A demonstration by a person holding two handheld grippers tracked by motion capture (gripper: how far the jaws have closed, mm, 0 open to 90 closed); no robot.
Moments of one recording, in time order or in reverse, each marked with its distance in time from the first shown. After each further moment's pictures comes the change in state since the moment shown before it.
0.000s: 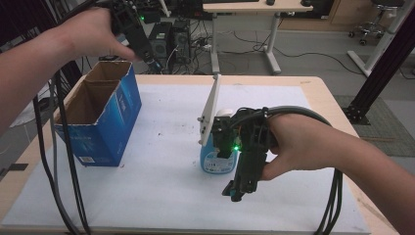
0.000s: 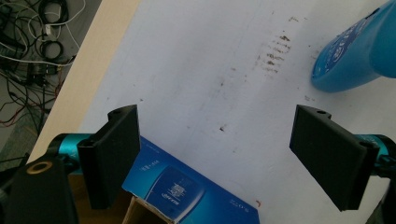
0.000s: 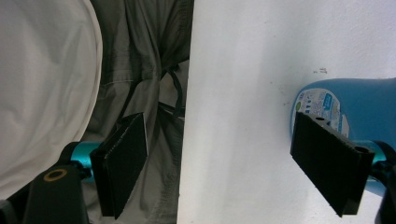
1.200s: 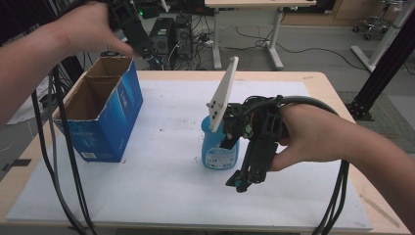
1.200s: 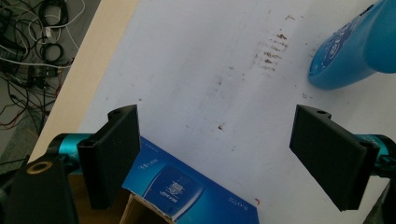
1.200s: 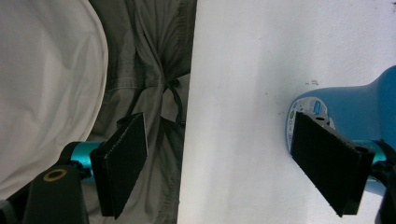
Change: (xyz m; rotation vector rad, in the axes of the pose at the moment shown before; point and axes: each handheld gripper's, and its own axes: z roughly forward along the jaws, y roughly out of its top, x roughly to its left) left arm -0.003 -0.003 -0.002 -0.001 -0.002 0.009; right arm -0.001 -0.009 -0.013 -0.080 0.002 -0.013
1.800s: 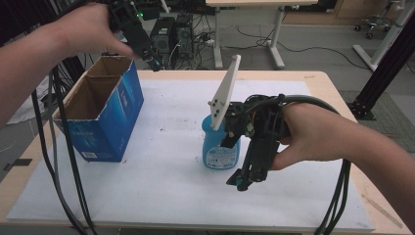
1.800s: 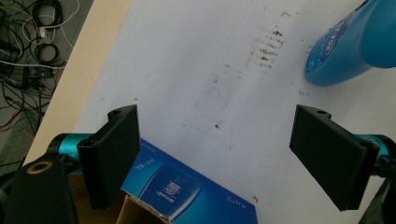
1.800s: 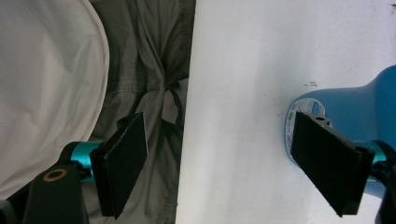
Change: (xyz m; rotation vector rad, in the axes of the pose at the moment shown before) left arm -0.001 -0.001 0.003 0.006 -0.015 0.013; right arm -0.004 -0.003 0.000 -0.019 0.004 0.000
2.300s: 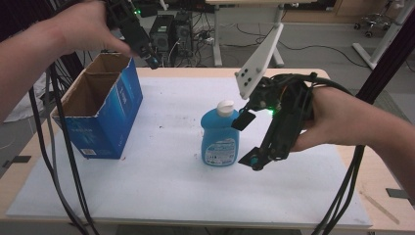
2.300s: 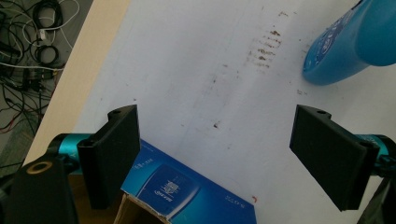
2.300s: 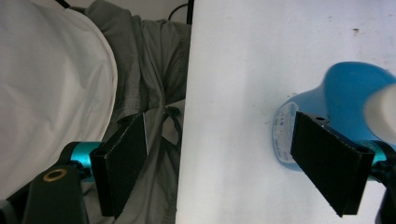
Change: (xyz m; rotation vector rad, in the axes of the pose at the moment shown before) left arm -0.003 -0.002 -0.002 -0.007 0.000 0.005; right arm -0.007 -0.027 -0.034 -0.162 -0.006 0.011
